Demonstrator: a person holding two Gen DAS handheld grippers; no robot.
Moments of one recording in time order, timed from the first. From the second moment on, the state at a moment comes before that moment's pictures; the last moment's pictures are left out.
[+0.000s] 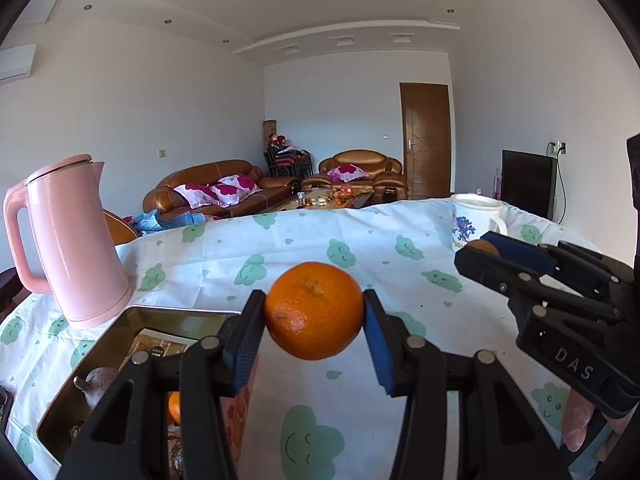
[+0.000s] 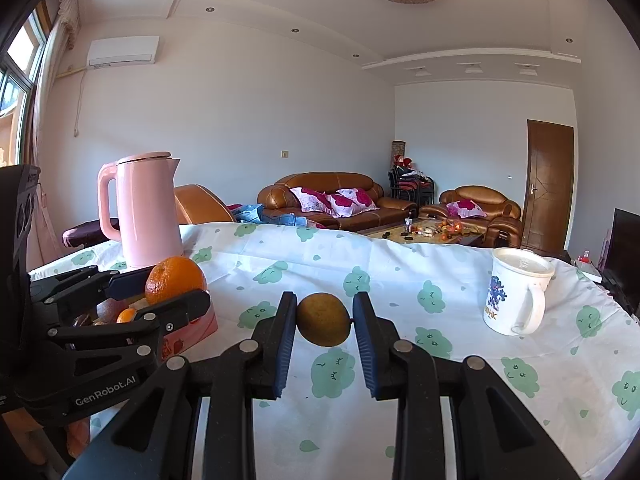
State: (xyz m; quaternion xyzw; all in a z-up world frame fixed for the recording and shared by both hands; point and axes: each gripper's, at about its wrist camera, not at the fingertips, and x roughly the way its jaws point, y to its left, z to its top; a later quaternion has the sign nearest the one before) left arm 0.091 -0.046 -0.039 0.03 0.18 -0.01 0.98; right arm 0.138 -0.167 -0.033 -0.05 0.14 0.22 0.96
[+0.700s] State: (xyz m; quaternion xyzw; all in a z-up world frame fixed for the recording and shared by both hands) left arm 0.066 -0.035 -0.039 0.02 0.18 -0.01 0.98; right arm 0.120 -0.146 -0.032 -0.06 0.13 0.24 0.96
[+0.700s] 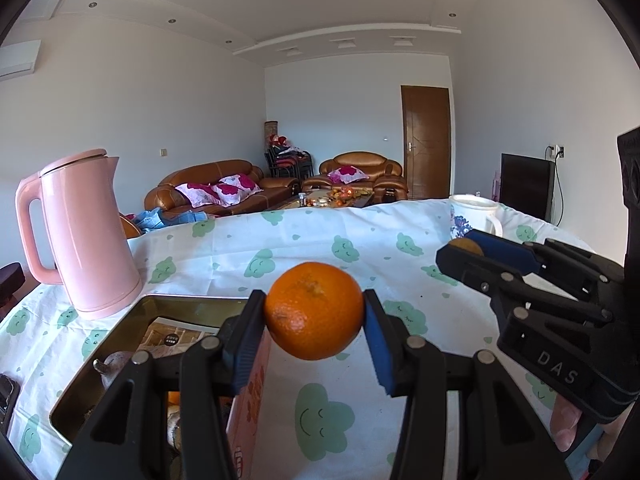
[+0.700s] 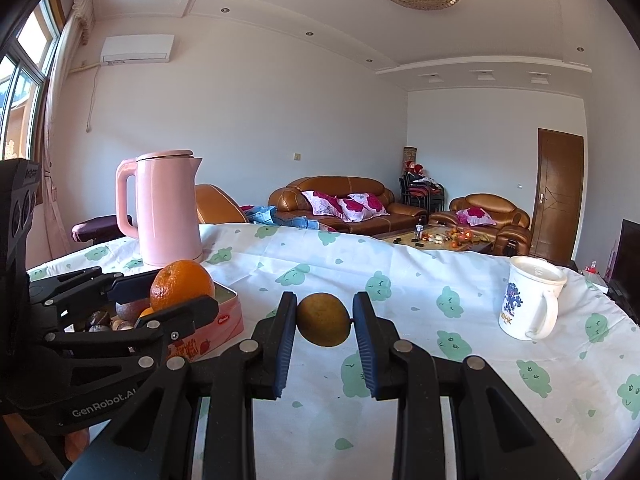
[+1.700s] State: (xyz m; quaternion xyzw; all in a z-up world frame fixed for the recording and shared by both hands) left arm 0.033 0.027 -0.040 0.00 0.18 0.04 0.98; right arm 0.101 -0.082 -0.028 -0.09 0.12 0.31 0.94
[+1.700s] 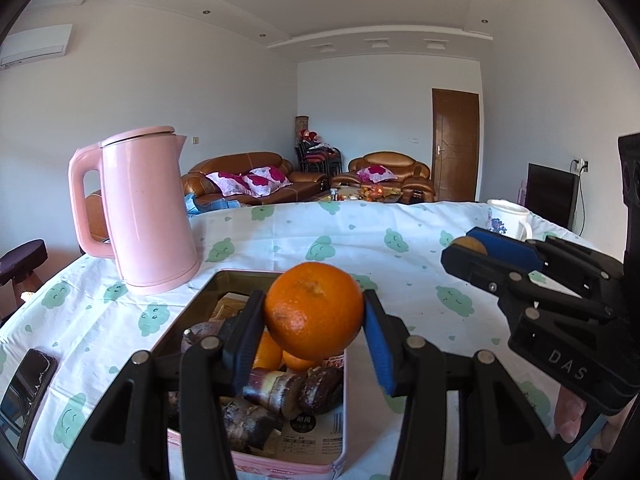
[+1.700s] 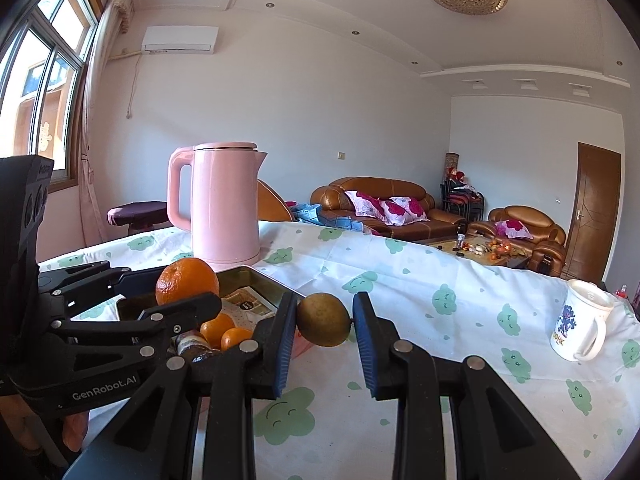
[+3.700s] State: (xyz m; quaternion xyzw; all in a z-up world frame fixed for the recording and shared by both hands) left arm 0.029 0.127 -0.054 -0.04 0.25 0.11 0.96; right arm 0.103 0.040 -0.047 -0.15 0.18 0.40 0.88
